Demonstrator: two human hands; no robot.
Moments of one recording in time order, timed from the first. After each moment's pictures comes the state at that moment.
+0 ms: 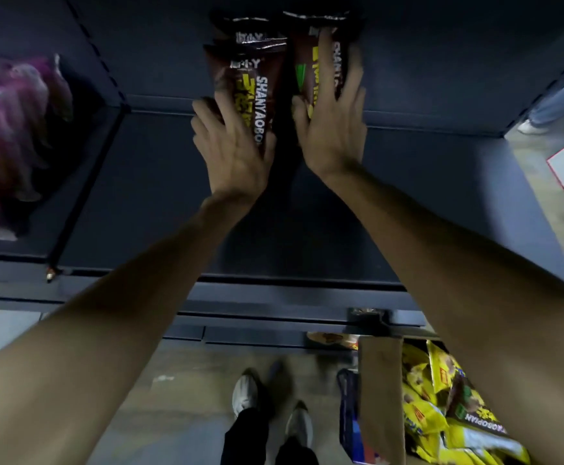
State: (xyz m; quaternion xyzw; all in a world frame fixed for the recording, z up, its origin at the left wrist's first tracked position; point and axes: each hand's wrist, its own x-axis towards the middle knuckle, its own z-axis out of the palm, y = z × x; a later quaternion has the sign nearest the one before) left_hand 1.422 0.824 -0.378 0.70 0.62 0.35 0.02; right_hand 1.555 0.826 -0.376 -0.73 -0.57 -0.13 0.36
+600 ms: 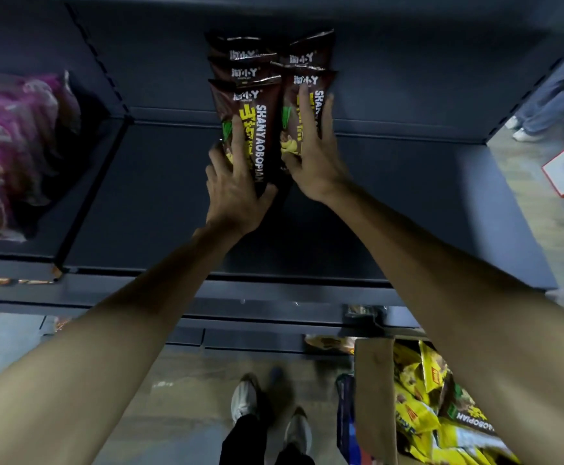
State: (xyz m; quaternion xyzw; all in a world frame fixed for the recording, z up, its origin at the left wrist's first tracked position) left_hand 1.406 0.792 -0.399 0.77 0.55 0.28 0.17; right_hand 1.567 0.799 -0.389 -0.69 -0.63 0.15 0.33
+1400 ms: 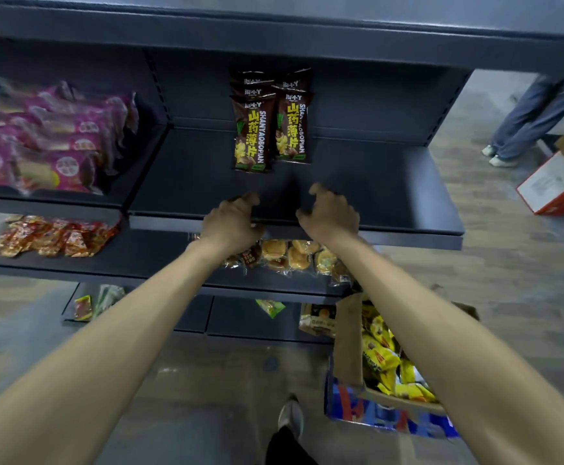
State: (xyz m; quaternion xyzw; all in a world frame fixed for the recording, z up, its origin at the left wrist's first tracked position) left_hand 1.346 0.631 -0.349 0.82 0.55 0.09 0.15; right_hand 1.531 0.588 -0.343 -0.79 -0.57 0.11 0.18
